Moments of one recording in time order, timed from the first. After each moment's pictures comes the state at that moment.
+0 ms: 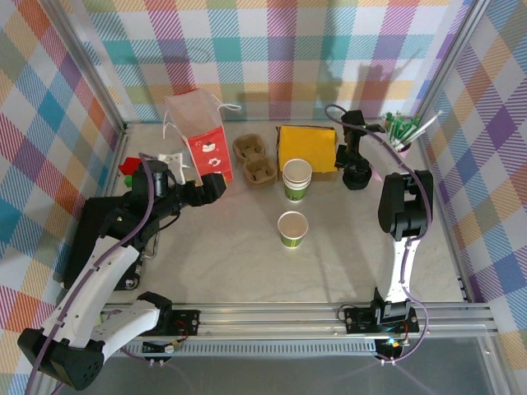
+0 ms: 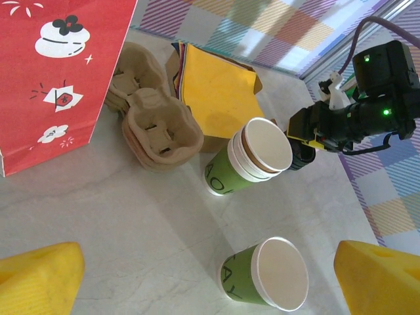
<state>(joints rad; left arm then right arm) -0.37 0.95 1.03 -0.56 0.21 -0.51 0.16 2.08 1.76 -0.91 0.15 0.42</state>
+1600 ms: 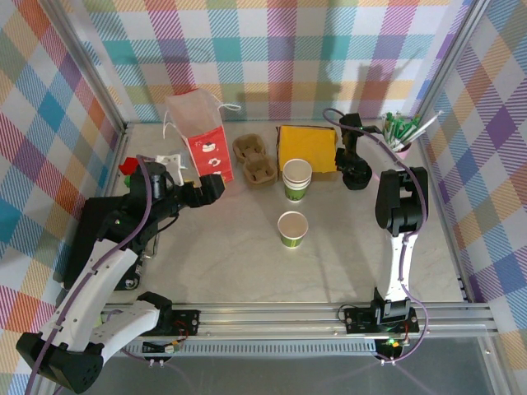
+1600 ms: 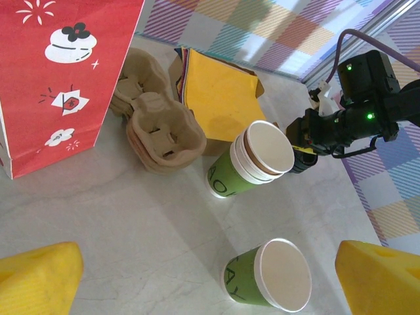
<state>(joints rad) -0.37 0.92 1.02 -0.56 0.20 -0.50 0.15 2.14 1.78 -0.91 0.15 0.42</state>
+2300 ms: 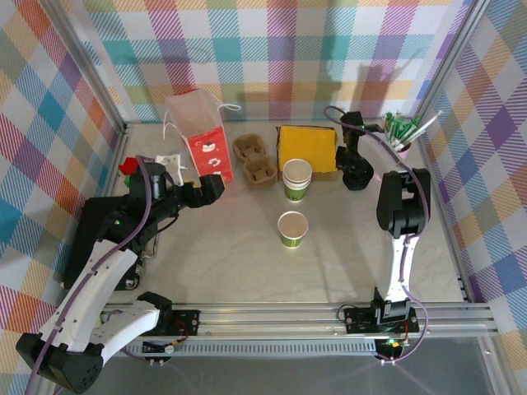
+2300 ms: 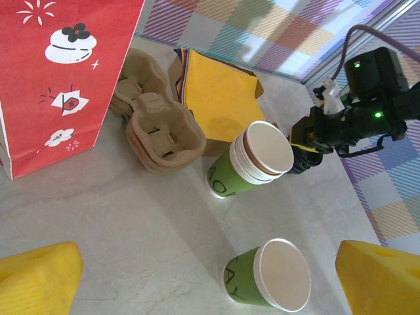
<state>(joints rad) -0.37 0.92 1.02 -0.56 0.20 -0.50 0.15 2.09 1.78 -0.93 0.13 0.41</state>
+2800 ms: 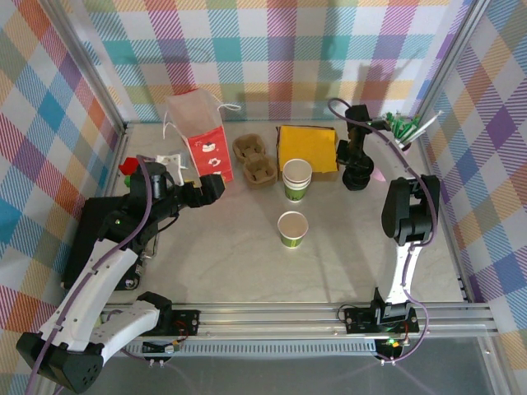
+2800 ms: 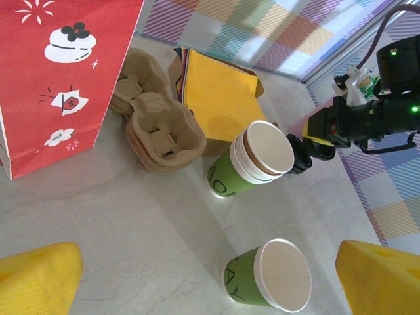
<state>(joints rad) -0.37 0.93 1.02 -0.55 0.20 -0.50 0.15 1.99 1.76 -0.95 0.05 0.41</state>
